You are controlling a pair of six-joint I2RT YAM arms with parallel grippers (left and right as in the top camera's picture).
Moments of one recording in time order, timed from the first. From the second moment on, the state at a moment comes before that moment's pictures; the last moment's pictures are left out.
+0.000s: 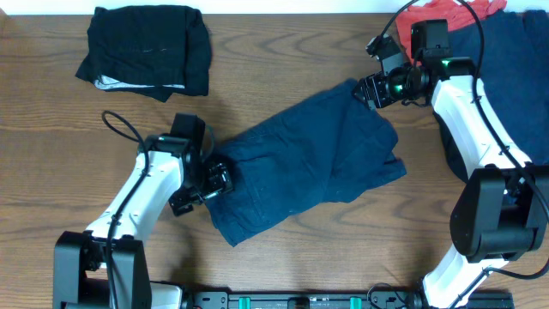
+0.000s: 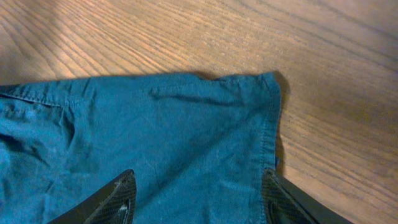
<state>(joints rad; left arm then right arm) -0.15 1.54 0.89 -0.94 0.18 -0.54 0.07 1.90 1.53 -0.72 -0.45 -0.27</state>
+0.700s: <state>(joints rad) -0.14 1.51 0.70 -0.60 0.23 -0.55 0.07 1.90 1.52 -0.66 -0.45 -0.28</state>
